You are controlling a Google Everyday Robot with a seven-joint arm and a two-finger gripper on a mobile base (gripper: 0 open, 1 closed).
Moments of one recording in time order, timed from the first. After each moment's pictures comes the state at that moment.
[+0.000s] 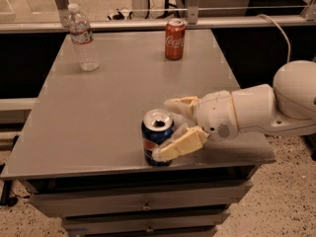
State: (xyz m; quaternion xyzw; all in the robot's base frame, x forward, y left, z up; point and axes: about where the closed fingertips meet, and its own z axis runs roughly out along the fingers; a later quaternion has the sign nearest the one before) arm 0.428 -0.019 0.869 -0.52 0.66 0.37 0.39
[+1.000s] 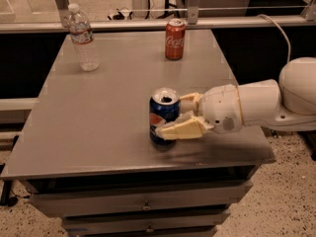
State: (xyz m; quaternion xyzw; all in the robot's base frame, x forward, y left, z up) arm 0.447 -0.031 0.874 -0.51 0.66 0.37 0.41
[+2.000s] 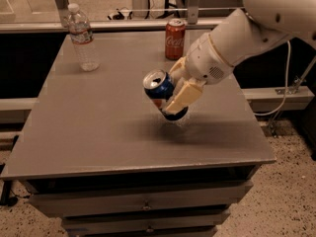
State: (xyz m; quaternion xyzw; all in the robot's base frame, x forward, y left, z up) arm 0.508 -0.038 0.899 -0.68 0.64 0.20 0.29
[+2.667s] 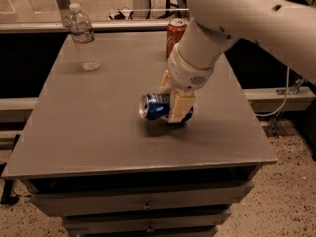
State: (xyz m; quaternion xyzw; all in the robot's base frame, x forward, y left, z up) arm 0.514 -0.038 0.859 -0.78 0.60 0.05 0.16
